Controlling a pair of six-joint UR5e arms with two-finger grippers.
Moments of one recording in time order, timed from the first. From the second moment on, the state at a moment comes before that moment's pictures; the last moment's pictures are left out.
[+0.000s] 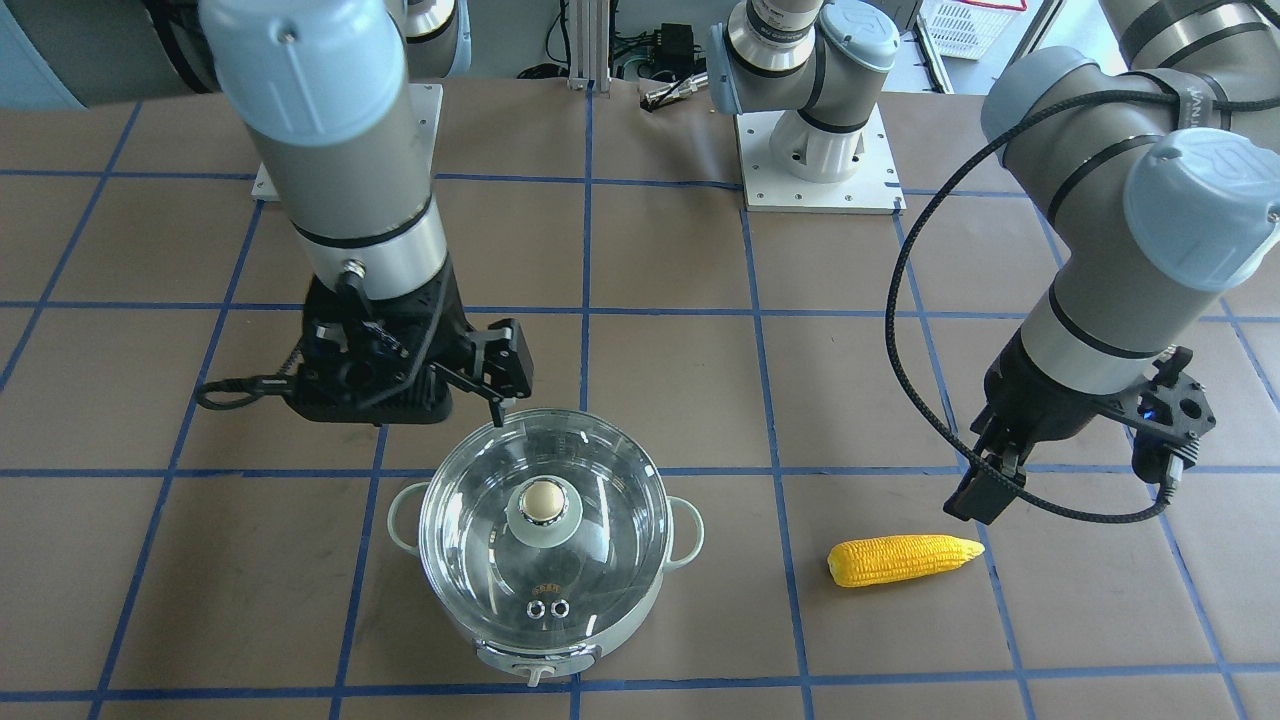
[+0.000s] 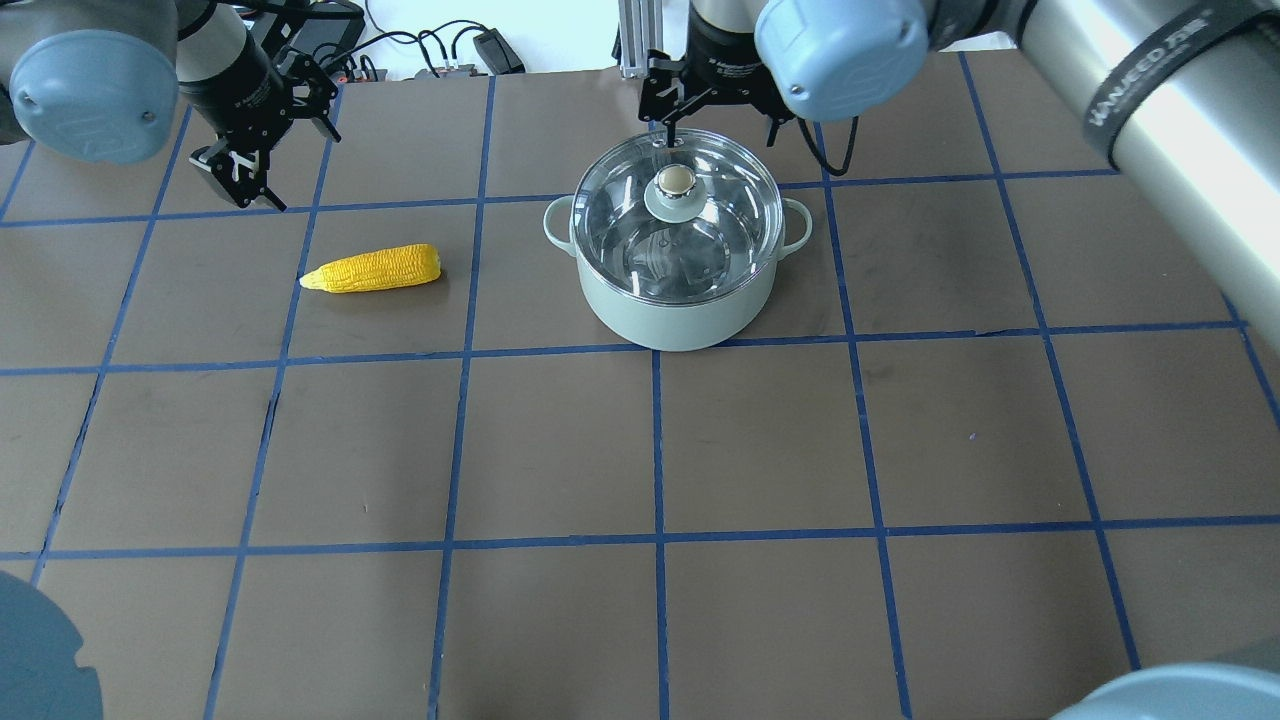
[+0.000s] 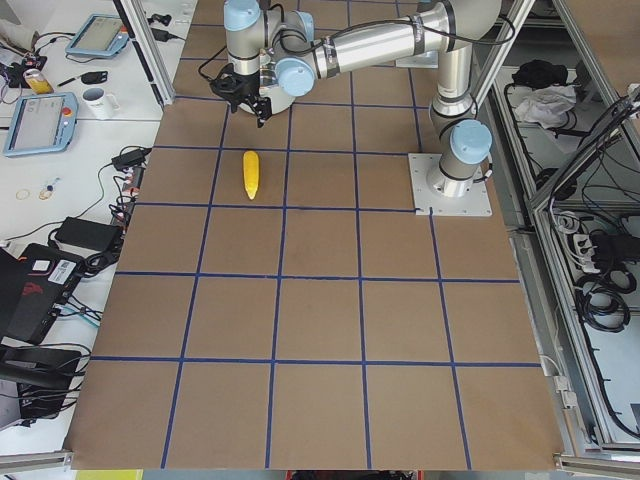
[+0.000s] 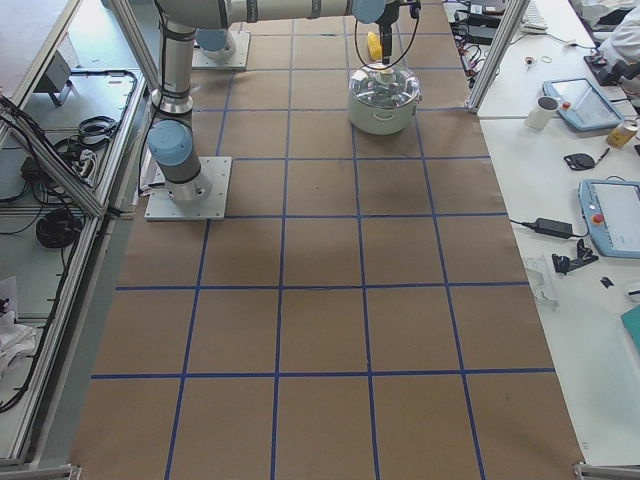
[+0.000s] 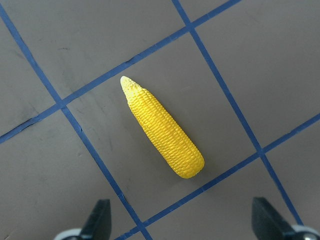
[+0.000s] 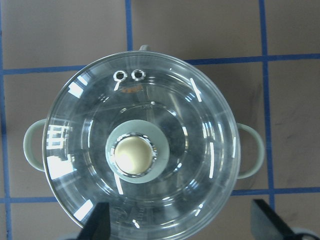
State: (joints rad) left arm -1.41 -1.86 -1.48 -1.26 1.58 -0.89; right arm 1.82 -1.21 1.28 -1.80 -1.58 0.29
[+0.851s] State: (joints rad) left arm -1.36 -1.89 -1.48 -1.26 1.58 -1.09; right arm 1.90 -1.06 1.30 -1.93 -1.65 0.40
